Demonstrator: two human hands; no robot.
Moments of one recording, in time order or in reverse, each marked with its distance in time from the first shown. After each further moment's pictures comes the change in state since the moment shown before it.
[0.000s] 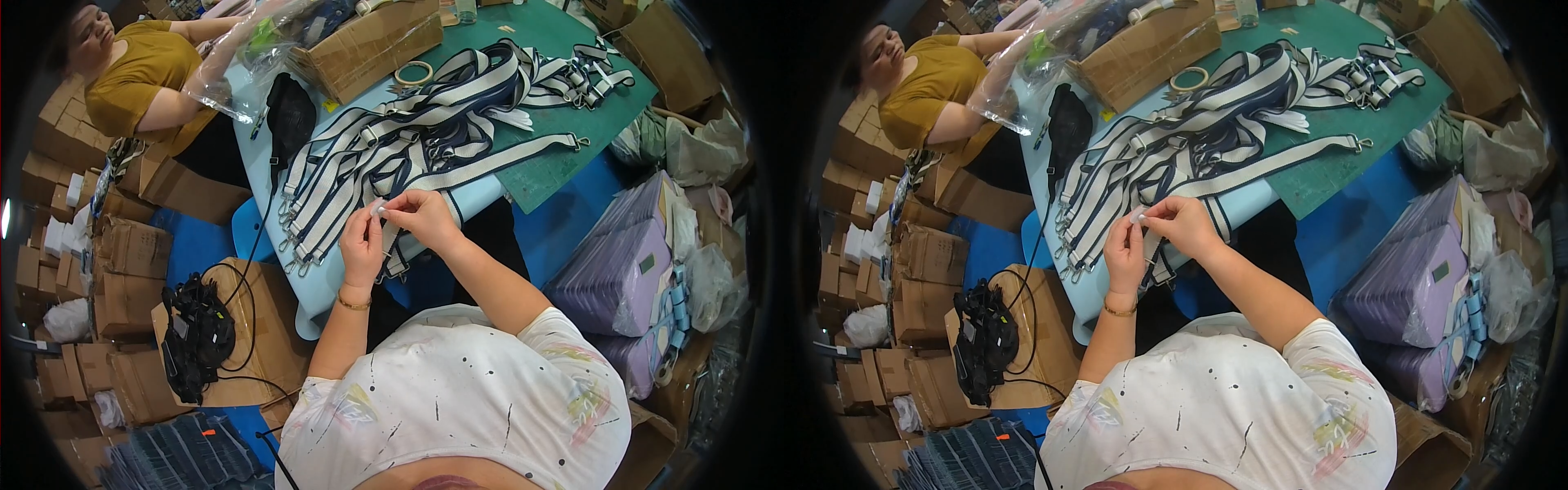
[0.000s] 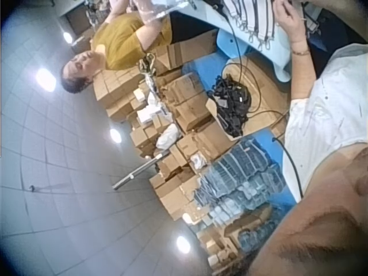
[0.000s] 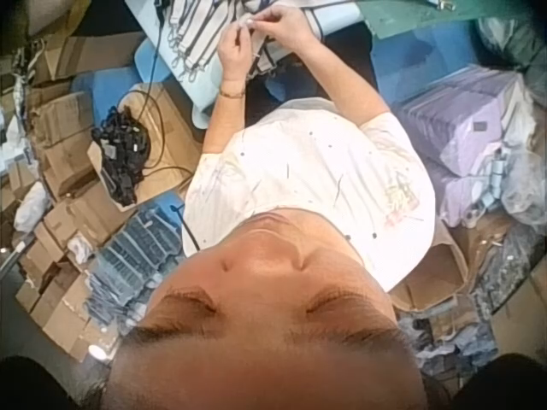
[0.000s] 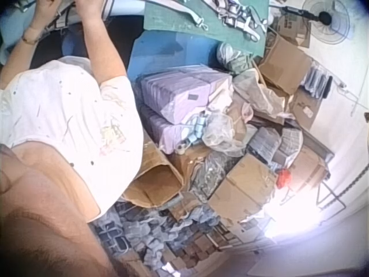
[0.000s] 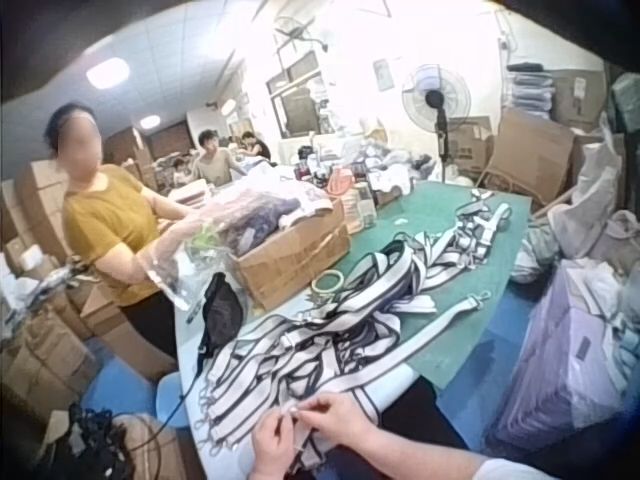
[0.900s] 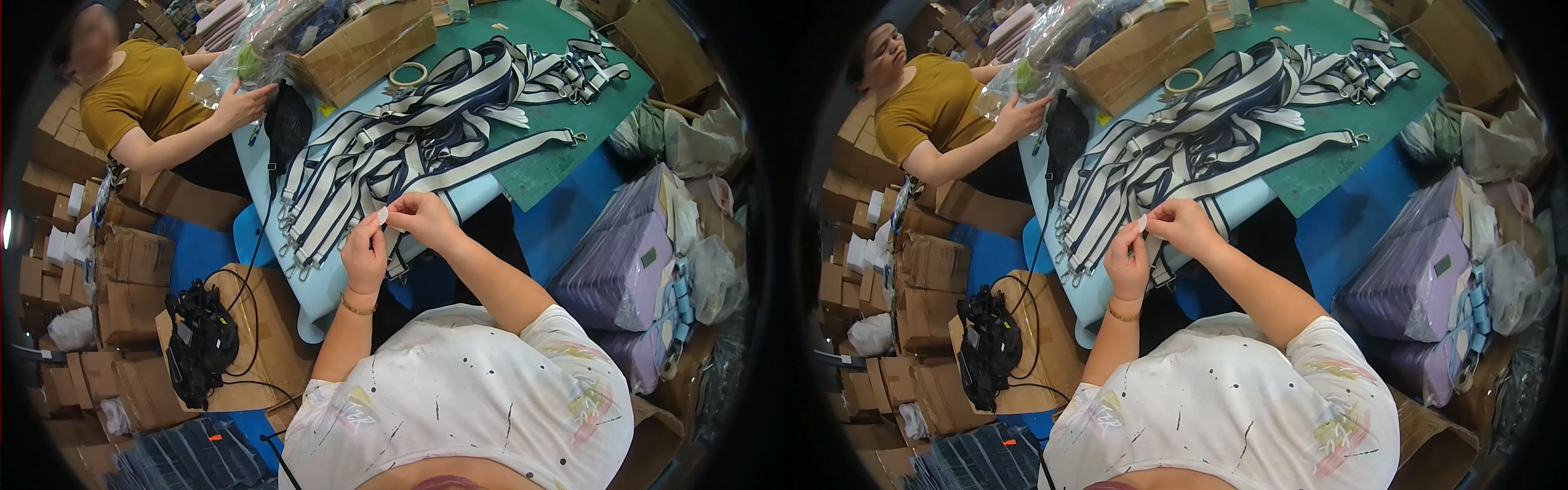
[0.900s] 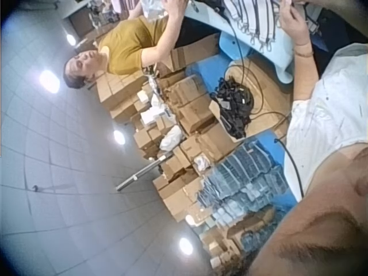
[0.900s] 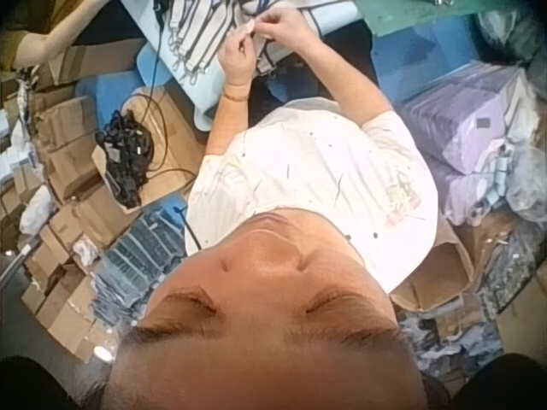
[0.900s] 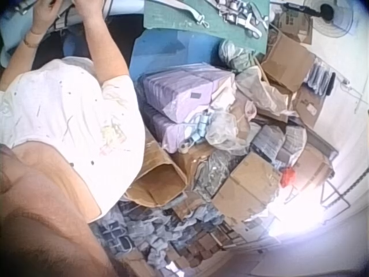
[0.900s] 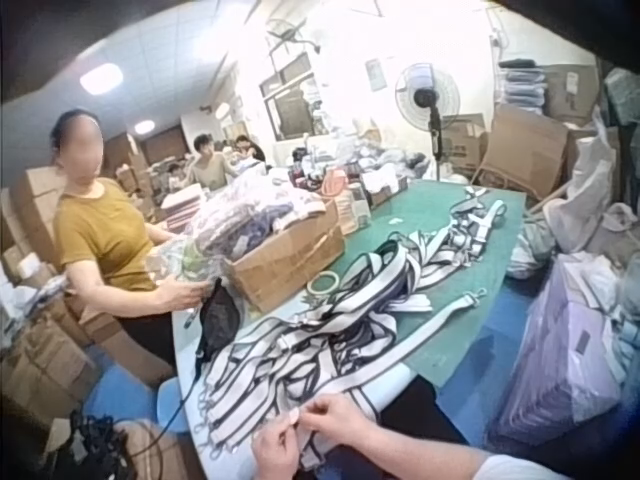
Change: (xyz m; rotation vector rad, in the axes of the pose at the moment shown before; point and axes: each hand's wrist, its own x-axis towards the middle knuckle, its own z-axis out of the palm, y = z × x) left_hand -0.007 0.004 0.004 0.197 0.103 0.288; right_hand -0.004 -0.013 -0.007 -0.018 -0.071 0.119
